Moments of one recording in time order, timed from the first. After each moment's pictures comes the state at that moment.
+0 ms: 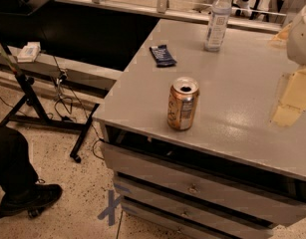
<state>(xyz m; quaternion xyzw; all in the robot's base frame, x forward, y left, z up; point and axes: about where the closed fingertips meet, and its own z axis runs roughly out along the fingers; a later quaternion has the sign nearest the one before) 0.438 -0.217 0.976 -0.60 0.78 -0.03 0.16</state>
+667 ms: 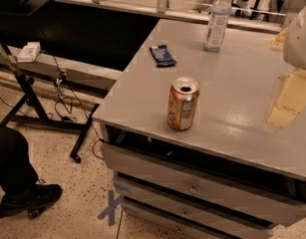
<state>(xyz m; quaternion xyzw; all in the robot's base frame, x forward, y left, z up) 0.442 -0.216 0.968 -0.60 0.79 -0.02 0.16</state>
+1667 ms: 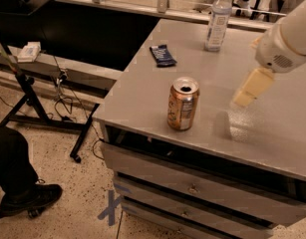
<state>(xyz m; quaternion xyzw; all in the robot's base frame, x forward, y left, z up) 0.547 -0.225 0.914 -0.54 0.80 -0.01 0.25</state>
